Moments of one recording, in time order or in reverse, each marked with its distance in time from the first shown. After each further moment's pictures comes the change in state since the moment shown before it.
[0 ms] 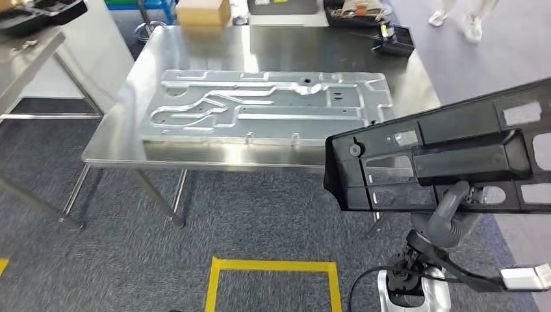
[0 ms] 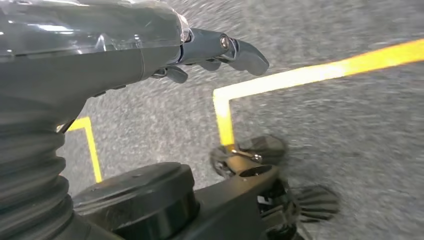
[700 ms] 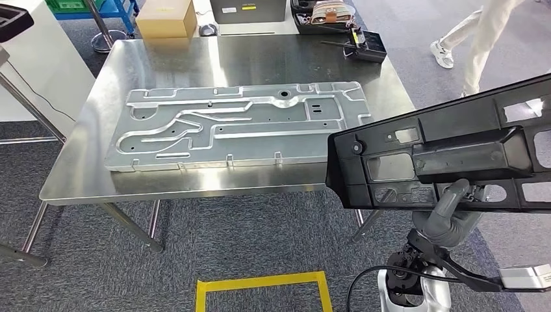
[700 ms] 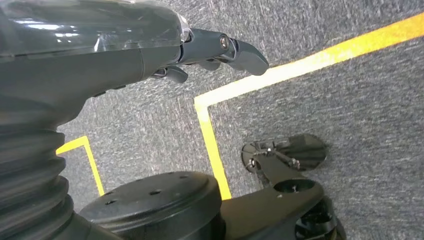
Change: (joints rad) left arm 0.010 -0.003 -0.001 0.000 0.006 -0.012 0.009; right arm -0.005 -0.001 0.000 -0.016 0.055 -0.041 0.003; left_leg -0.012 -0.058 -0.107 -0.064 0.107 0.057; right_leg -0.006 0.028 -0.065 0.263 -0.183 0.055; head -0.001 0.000
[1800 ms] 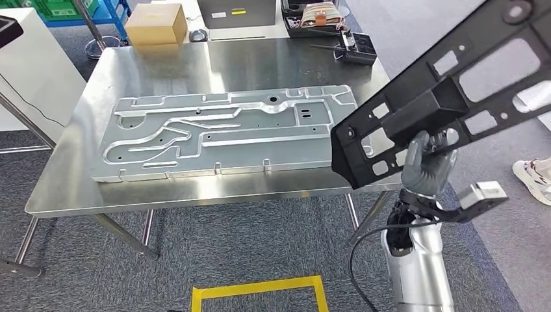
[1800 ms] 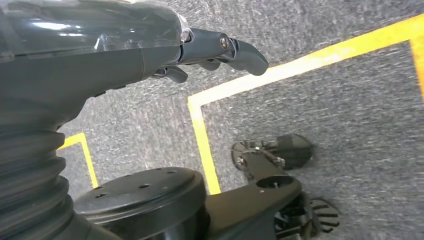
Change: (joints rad) left arm -0.016 -0.005 -0.002 0.000 0.031 0.025 0.012; right arm -0.299 -0.139 0.026 0.324 0.201 -0.086 0.099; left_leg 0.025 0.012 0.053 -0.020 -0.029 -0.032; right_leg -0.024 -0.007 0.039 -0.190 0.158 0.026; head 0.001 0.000
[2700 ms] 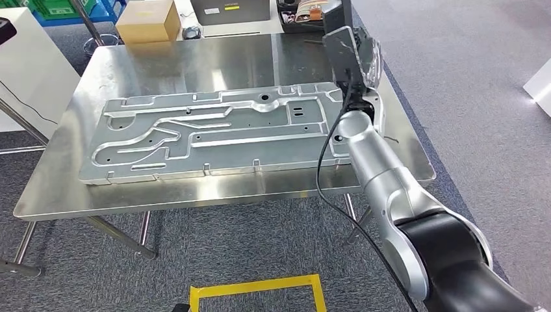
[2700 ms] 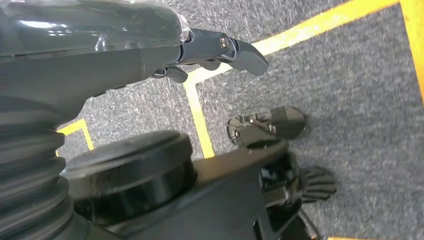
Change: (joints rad) left arm -0.025 -0.029 -0.021 0.000 0.022 -0.050 0.022; right arm -0.791 0.069 0.317 0.922 0.665 -0.557 0.458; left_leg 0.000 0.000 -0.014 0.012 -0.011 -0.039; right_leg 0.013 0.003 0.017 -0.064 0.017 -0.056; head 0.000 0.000
